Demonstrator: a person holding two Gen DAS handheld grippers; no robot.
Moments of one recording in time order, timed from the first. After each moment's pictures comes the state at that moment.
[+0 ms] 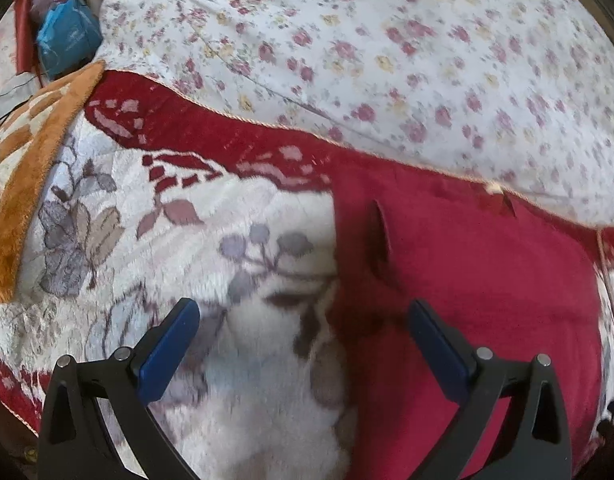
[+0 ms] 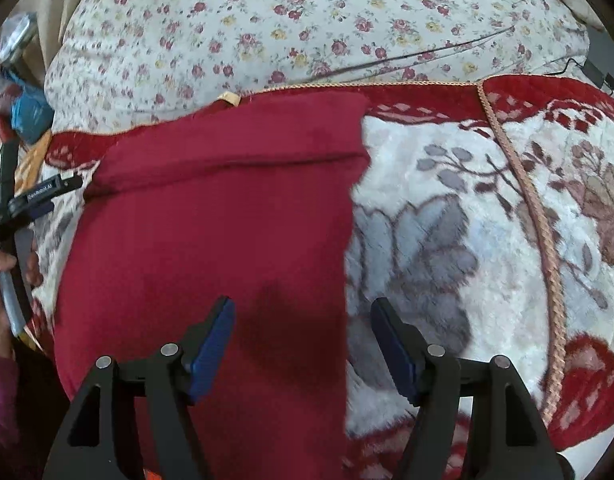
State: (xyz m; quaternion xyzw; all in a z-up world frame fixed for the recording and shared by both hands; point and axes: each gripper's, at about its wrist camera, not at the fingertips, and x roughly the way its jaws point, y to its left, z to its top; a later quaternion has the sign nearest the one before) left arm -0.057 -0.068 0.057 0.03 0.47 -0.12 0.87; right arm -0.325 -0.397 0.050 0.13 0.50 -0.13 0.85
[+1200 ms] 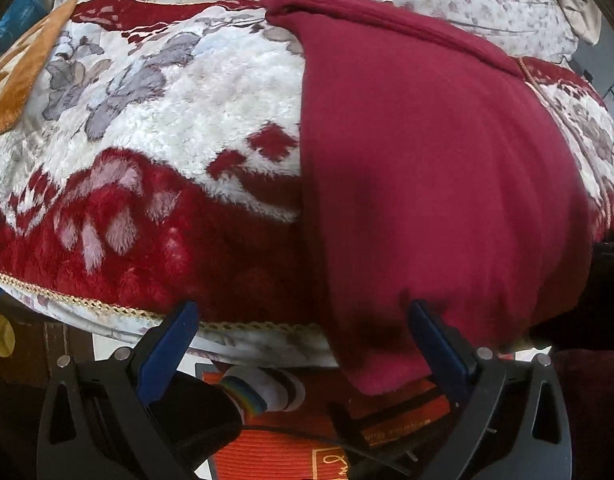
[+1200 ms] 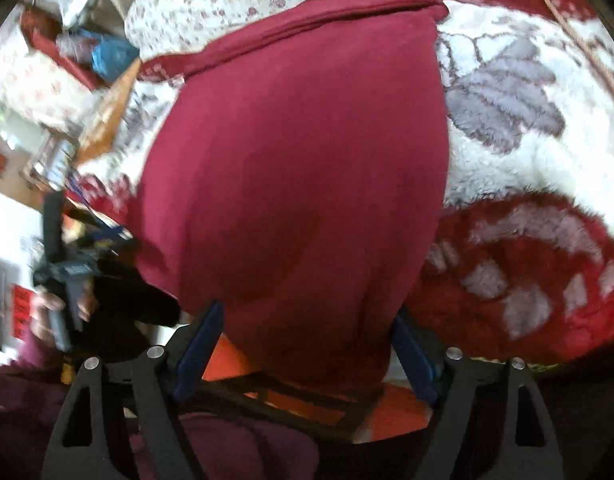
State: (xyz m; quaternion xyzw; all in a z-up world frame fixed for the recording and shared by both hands) left arm -0.260 -0.002 0.007 0.11 0.57 -0.22 0.78; right arm -0.418 -0.364 -0.002 0.23 0.55 0.08 0.80
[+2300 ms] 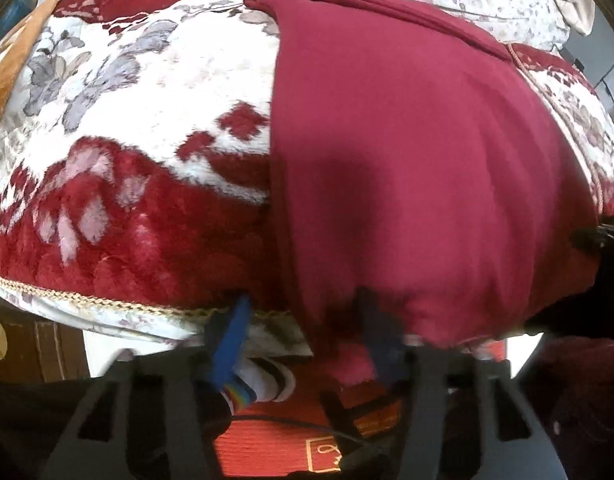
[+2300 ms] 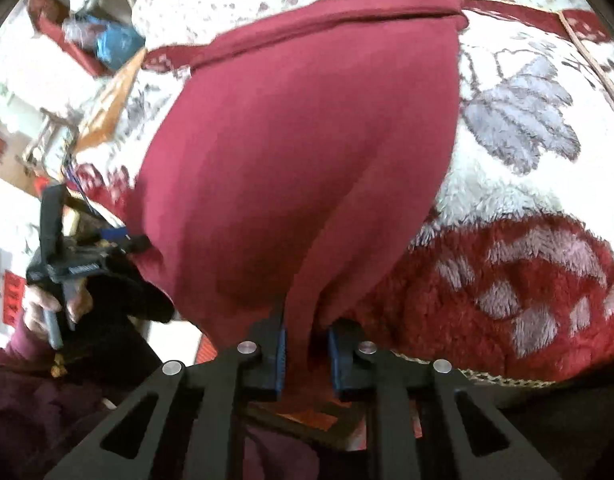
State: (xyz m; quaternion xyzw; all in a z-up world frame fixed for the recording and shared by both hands) left arm -0.267 -0.006 0.005 0.10 0.59 -0.25 0.76; right arm -0.407 -0.336 0.005 0.18 0.55 0.07 0.81
